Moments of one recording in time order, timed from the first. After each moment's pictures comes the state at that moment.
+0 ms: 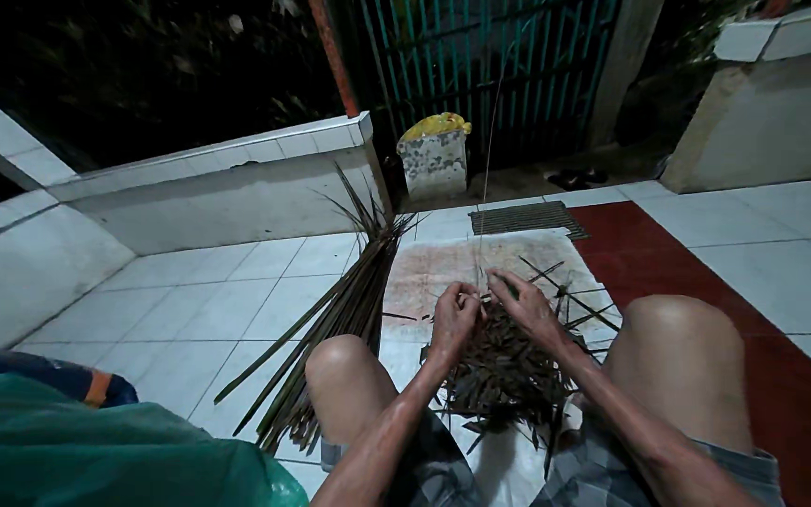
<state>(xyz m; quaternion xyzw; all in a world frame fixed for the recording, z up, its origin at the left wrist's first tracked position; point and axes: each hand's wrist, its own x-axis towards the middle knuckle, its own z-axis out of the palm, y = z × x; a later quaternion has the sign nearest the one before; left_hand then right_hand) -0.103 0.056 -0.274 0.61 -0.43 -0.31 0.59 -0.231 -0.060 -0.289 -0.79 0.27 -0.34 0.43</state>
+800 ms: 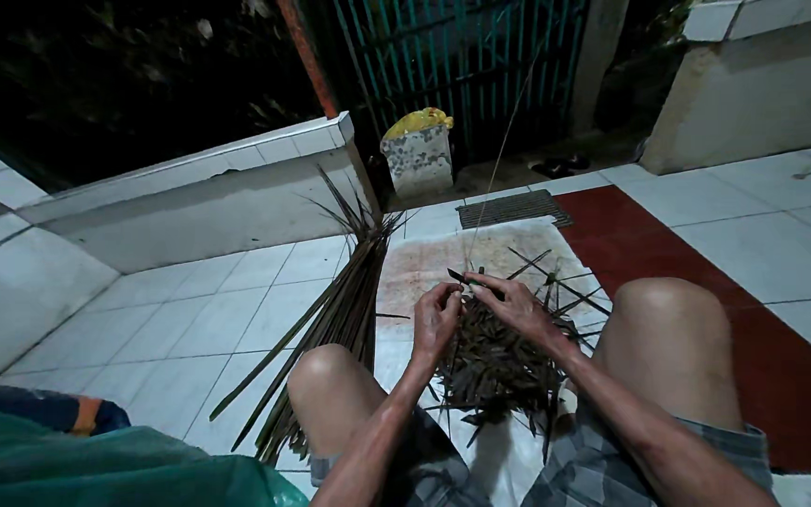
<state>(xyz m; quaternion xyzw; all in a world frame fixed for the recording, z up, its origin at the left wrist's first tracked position) -0.091 0.058 -0.282 0.65 -0.50 -0.20 0.54 -0.240 -0.064 -0.302 -0.82 0.24 -0.31 0.41</state>
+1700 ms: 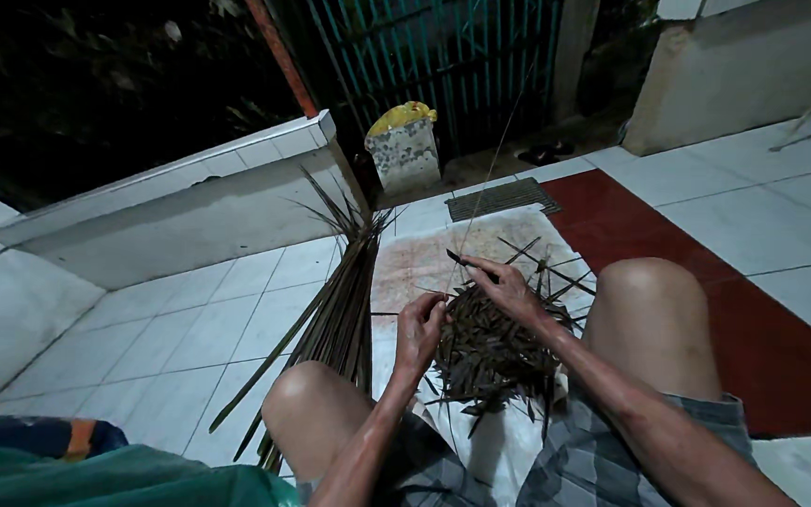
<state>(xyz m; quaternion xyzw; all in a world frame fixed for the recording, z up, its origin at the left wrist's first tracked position) -0.087 0.085 -0.290 0.66 -0.52 -0.19 0.50 -0.239 -0.074 -0.307 -0.80 0.26 -0.37 0.40</state>
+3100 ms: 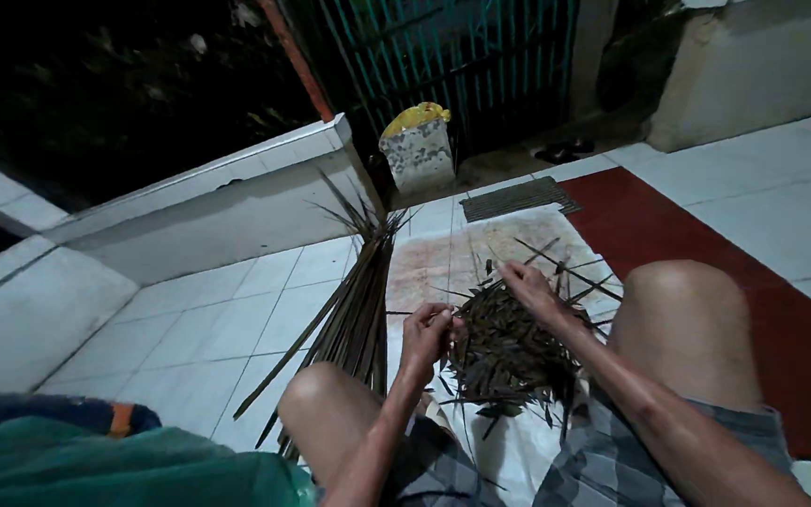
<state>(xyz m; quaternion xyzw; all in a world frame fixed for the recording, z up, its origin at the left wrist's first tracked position) -0.083 0.109 -0.281 0.64 -0.34 -0.37 0.58 -0.238 -0.087 -0.323 -0.72 0.38 -0.32 0.49</state>
